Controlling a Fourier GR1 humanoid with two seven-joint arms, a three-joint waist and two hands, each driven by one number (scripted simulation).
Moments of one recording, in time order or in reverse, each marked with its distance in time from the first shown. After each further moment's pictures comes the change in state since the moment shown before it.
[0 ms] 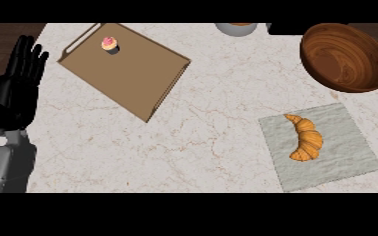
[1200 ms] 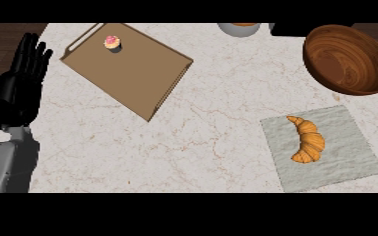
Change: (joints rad) left arm -0.025 -0.007 0.001 0.027 -0.015 -0.012 -0.005; right arm -0.630 0.095 0.228 -0.120 -0.089 0.375 0.334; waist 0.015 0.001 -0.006
